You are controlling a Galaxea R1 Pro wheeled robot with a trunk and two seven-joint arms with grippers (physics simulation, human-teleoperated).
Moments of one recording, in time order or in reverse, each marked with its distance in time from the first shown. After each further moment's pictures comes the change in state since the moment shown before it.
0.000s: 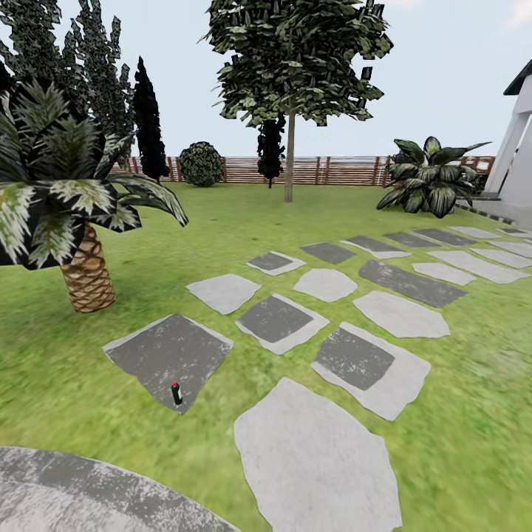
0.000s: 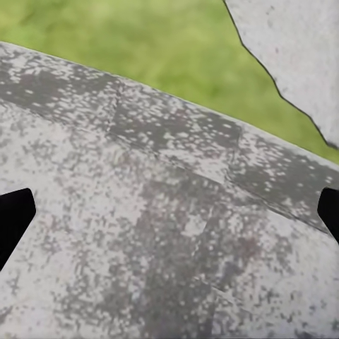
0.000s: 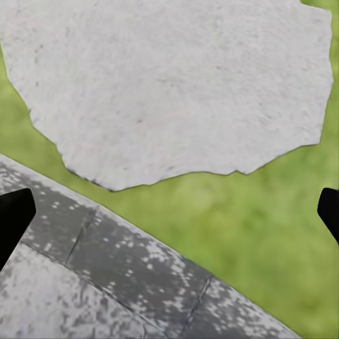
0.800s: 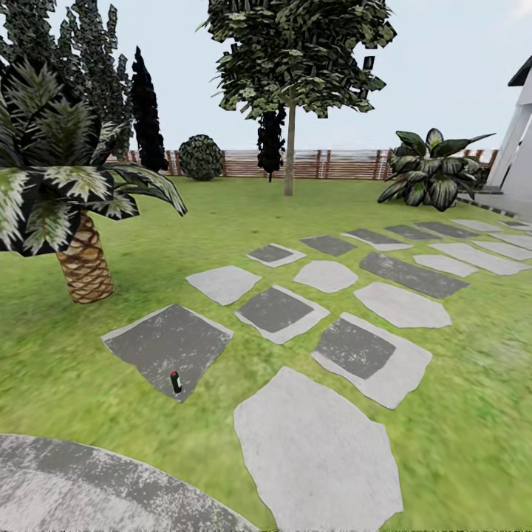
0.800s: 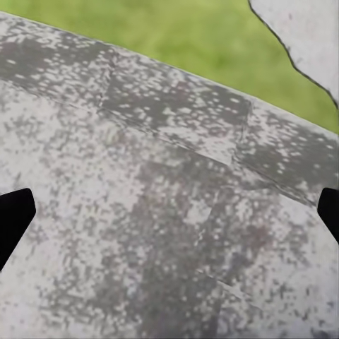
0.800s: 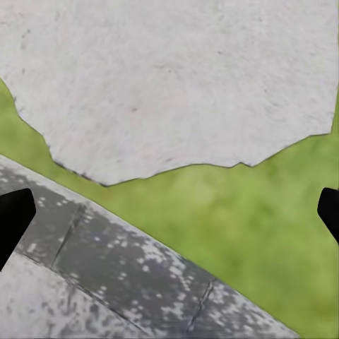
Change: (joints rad) left arm 0.000 0.000 0.000 0.000 0.000 0.000 0.000; right arm 0.000 -0.001 -0.002 -0.005 -0.002 -0.031 -0.003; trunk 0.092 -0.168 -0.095
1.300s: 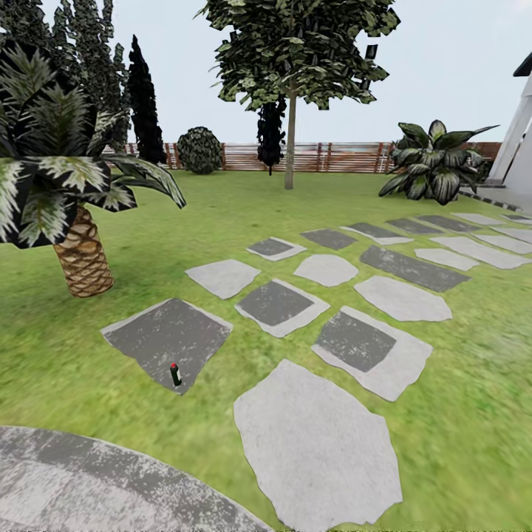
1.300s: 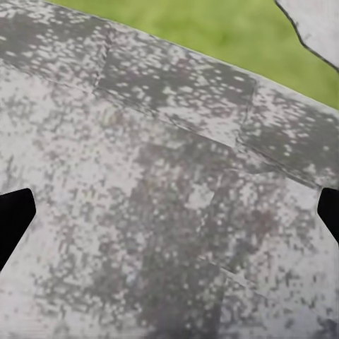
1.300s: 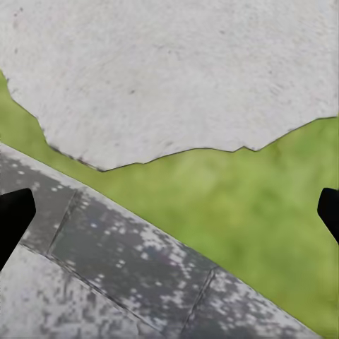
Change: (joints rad) left arm 0.004 0.001 0.000 0.000 -0.003 -0.001 0.000; right arm 0.000 0.000 0.000 0.001 0.000 0.000 0.000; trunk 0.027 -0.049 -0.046
